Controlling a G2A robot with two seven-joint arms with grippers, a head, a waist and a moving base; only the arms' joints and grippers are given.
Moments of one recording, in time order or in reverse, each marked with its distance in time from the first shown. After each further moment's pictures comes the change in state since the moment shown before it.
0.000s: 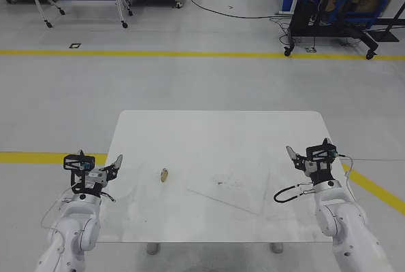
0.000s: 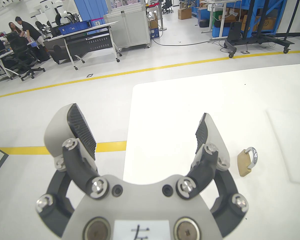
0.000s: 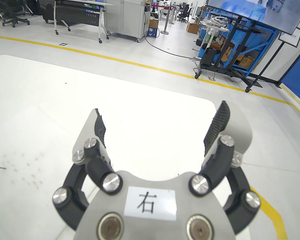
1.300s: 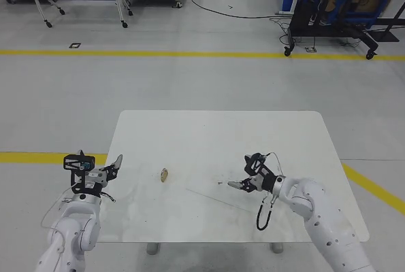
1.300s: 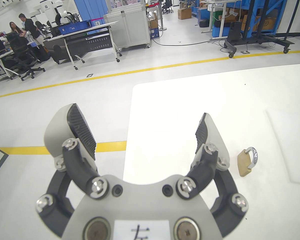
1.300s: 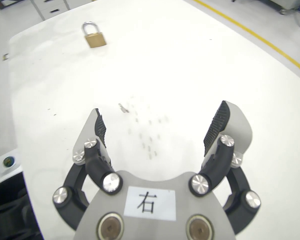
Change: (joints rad) left arm 0.000 0.000 0.000 0.000 0.000 0.000 0.000; right arm 0.336 -0.003 -0.314 0.333 0.127 -0.789 0.239
